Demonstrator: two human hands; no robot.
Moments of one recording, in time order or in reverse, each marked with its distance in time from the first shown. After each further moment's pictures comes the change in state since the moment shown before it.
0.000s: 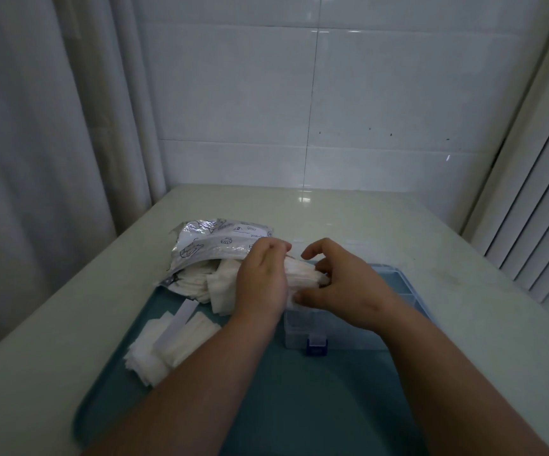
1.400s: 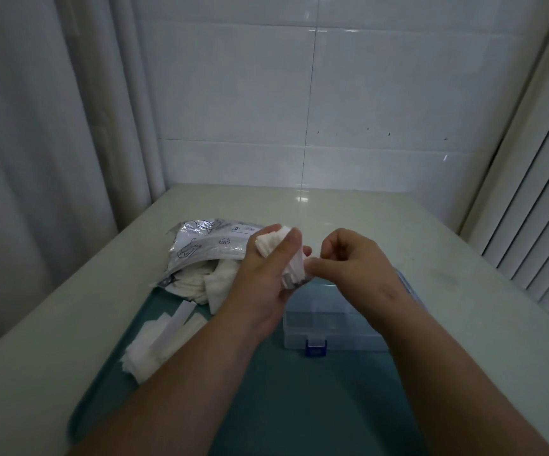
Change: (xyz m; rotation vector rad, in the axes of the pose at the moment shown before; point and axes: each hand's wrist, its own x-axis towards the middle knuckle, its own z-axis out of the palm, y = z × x) left_hand 0.004 0.003 -0.002 -0.654 -0.318 -0.215; right_hand -0.003 -0.013 -0.006 0.255 0.246 0.069
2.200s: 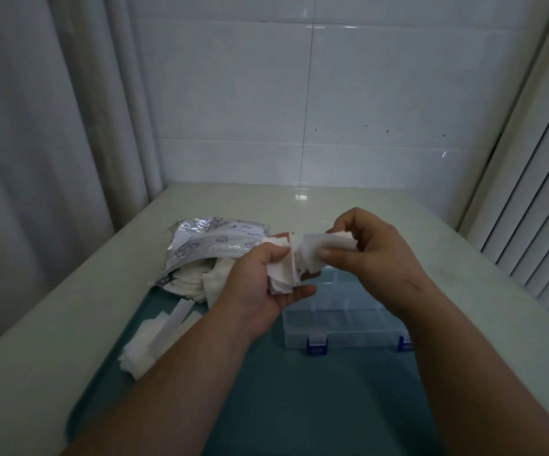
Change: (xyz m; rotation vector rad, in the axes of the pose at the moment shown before) left_hand 0.000 0.008 -0.007 -0.049 0.016 -0.286; right_hand 0.008 0.007 -0.022 0.021 -0.007 -0.227
